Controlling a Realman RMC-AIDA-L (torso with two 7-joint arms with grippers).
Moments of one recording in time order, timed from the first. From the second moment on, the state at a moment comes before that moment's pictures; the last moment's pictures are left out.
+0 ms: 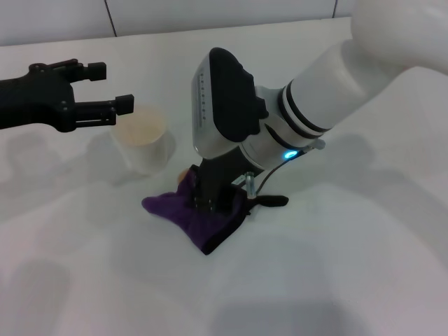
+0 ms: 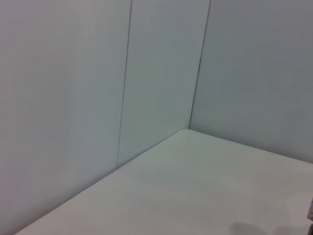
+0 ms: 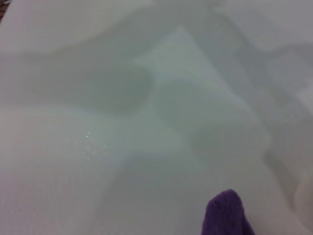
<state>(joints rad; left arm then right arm) -0.96 -2.08 2.85 -0.80 -0.32 1.82 -1.25 0.86 2.03 -1.88 -0.91 -1.99 -1.03 1.98</state>
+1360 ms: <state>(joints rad) -0.95 -2.08 2.85 -0.79 -0.32 1.82 -1.25 0.87 2.02 -1.87 -0.85 -2.03 -0.88 2.10</state>
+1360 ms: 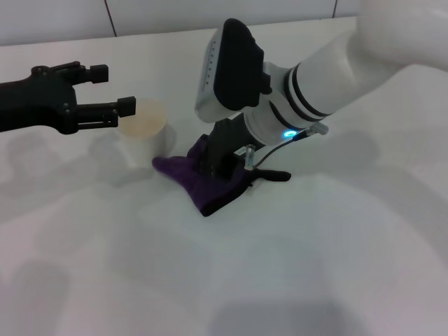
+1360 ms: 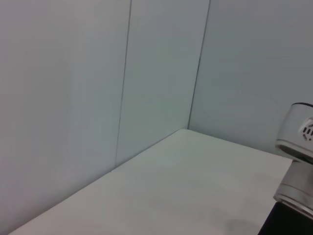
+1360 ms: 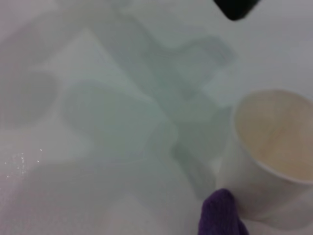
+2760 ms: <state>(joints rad) -0.93 -2.08 2.85 -0.79 -0.32 1.79 -1.25 0.52 2.01 -1.60 -1.08 -2.05 -1.02 2.00</state>
